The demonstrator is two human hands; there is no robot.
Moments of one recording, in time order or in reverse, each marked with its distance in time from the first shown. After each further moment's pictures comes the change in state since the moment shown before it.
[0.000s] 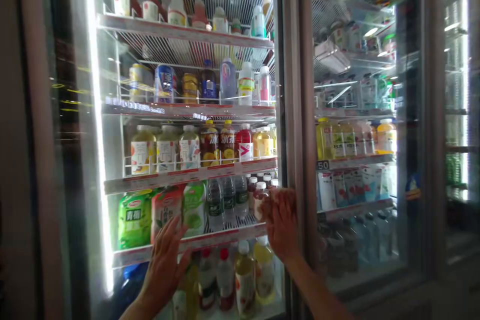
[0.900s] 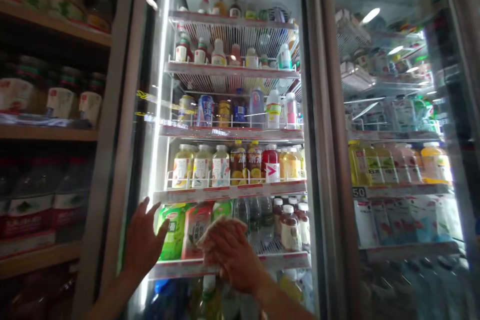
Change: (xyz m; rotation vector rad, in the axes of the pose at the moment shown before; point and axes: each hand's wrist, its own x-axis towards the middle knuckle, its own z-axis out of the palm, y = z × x) left_hand 0.054 -0.122 -0.060 0.187 0.196 -0.305; right_hand 0.101 -0.161 0.005 0.302 -0.157 -0.726
